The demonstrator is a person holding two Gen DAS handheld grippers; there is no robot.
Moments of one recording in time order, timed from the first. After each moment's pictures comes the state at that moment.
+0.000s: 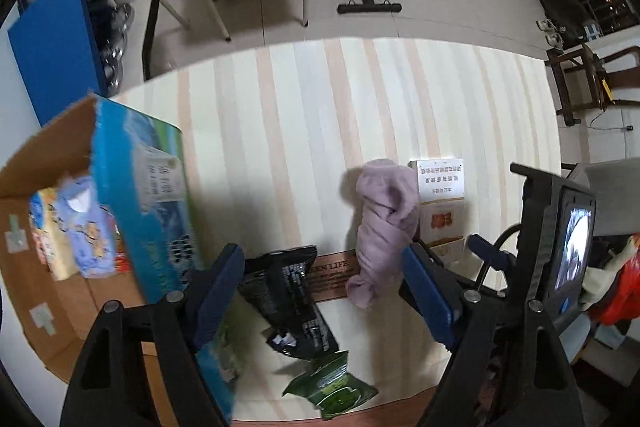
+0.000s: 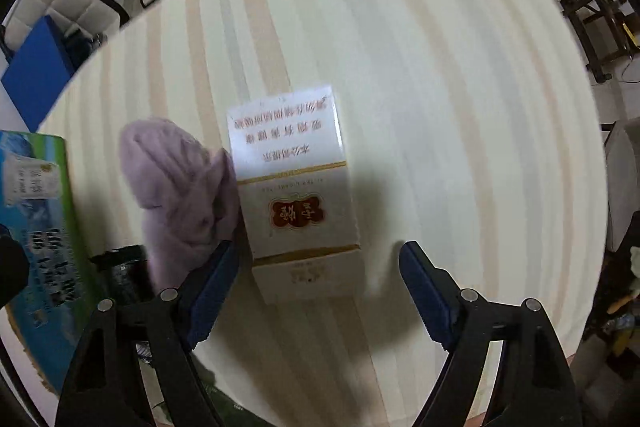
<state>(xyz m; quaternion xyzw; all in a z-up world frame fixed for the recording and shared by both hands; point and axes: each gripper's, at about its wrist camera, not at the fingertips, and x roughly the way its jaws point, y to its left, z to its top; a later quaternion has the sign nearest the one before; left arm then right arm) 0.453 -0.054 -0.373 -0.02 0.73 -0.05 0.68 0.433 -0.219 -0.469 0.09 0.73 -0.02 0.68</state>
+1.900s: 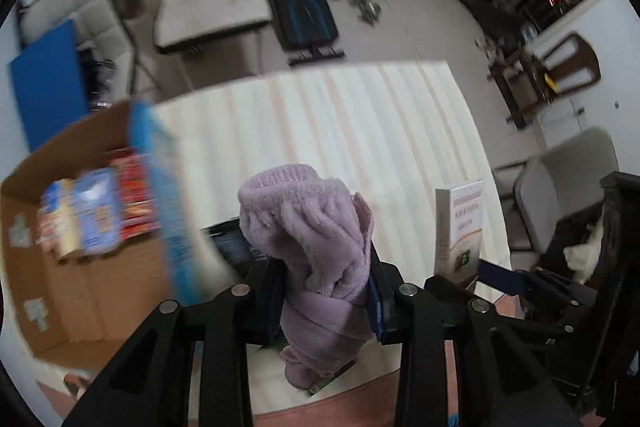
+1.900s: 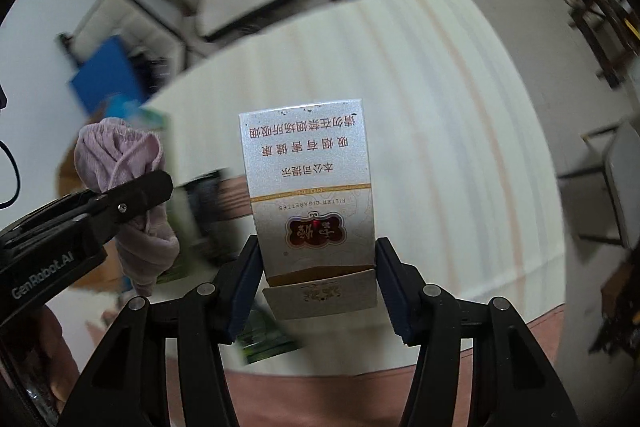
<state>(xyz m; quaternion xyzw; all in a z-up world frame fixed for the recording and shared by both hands) 0.346 -0.047 -0.245 -0.03 0.62 -0.13 0.77 0.358 -0.262 -0.312 0.14 0.66 0.06 0.74</state>
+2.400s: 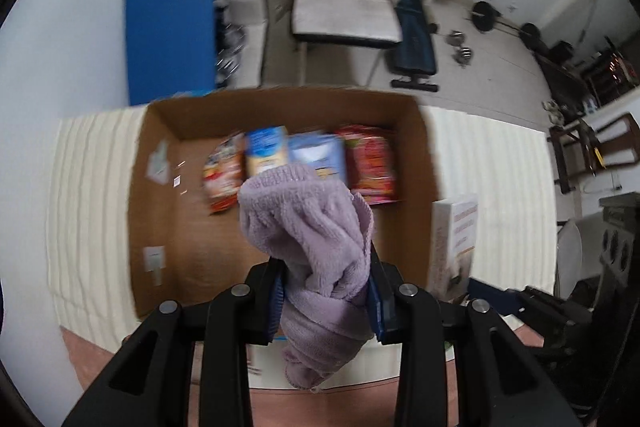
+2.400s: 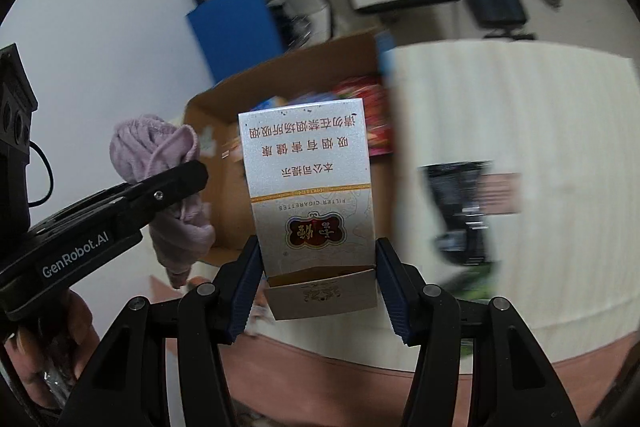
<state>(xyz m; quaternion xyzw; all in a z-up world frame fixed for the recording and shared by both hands) 0.336 0.203 -0.244 -0.09 0.64 0.00 0.77 0.346 0.004 -0.267 0.13 0.66 0.22 0.71</state>
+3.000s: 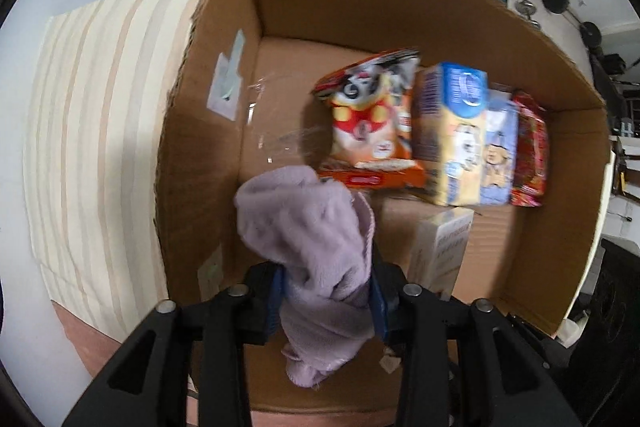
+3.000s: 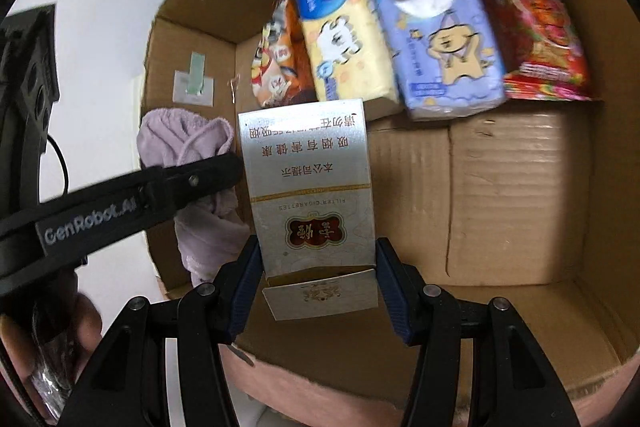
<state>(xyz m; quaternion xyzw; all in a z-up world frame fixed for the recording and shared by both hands) 0.359 0.310 -0.373 -0.14 0.75 0.05 0.65 0.349 0.178 -0.389 0.13 0.74 0.21 0.62</state>
